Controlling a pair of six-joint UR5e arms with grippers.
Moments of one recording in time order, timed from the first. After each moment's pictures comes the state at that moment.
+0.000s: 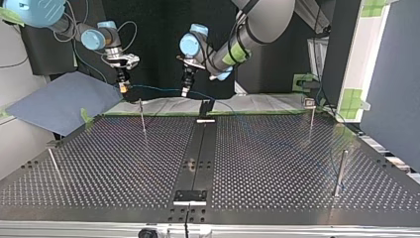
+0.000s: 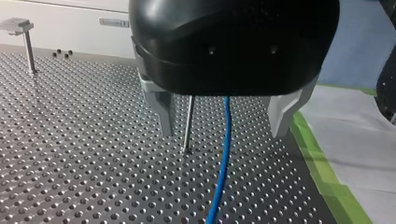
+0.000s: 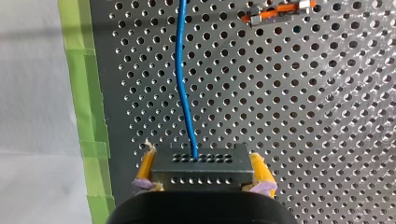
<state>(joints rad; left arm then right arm) -0.75 -2.55 -1.51 -2.35 -2.01 -1.62 1.60 -0.61 1.86 -1.13 1.11 1.61</state>
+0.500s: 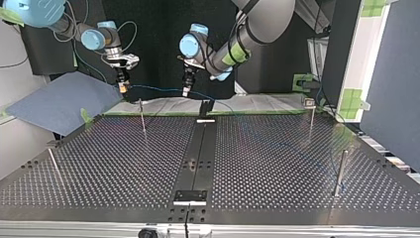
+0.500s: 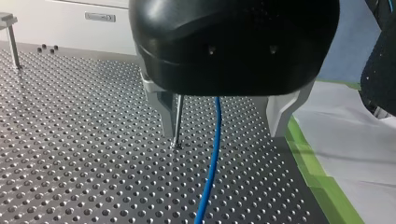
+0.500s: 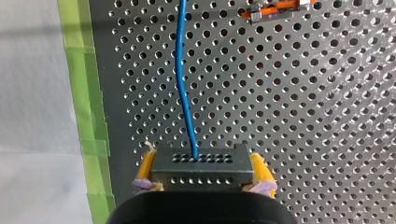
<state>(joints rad) -0.75 -2.55 -1.51 -2.37 -2.02 -1.59 1.60 -0.61 1.86 -1.13 1.11 1.61</state>
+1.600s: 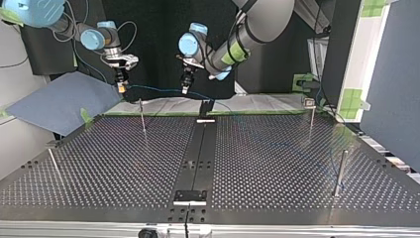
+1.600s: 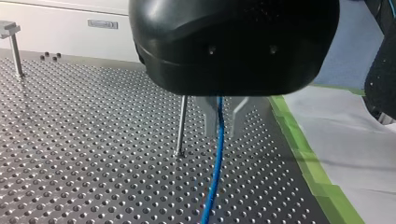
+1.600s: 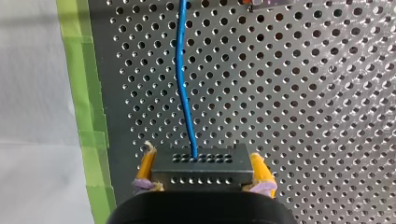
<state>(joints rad) -0.76 -2.55 -1.51 -2.37 -2.01 -1.59 1.60 -0.61 1.86 -1.13 1.13 1.61</state>
